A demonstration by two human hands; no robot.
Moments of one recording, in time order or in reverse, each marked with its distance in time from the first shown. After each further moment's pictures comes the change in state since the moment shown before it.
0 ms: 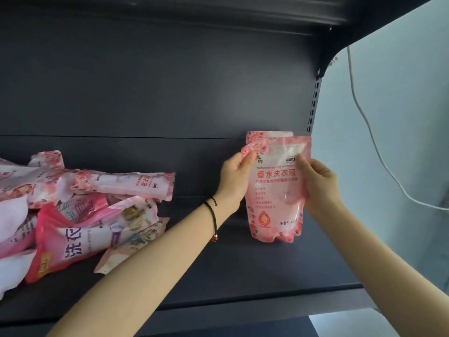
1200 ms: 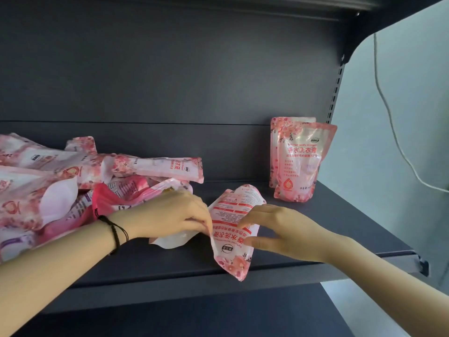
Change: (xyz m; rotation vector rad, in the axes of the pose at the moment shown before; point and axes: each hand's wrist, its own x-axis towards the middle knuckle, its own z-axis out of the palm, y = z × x) left_hand -0.091 0.031 -0.207 1.180 -0.882 0.363; right_hand -0.126 0.033 0.053 -1.270 -1.060 -0.589
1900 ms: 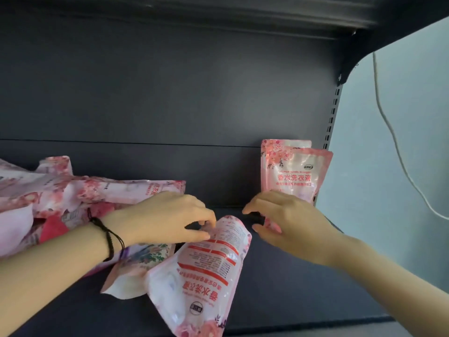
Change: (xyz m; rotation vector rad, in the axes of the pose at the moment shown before) left_hand 0.072 -0.001 -0.024 0.305 -0.035 -0.147; right_hand 0.014 0.058 -0.052 -0.232 0.282 -0.064
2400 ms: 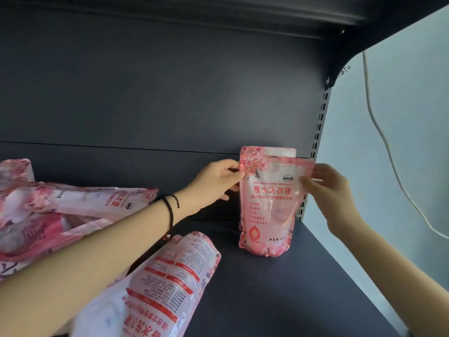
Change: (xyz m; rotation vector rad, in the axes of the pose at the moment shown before) left_hand 0.163 0.029 0.000 -1.111 0.431 -0.369; right_hand -0.004 0.148 -0.003 0.830 0.624 0.796
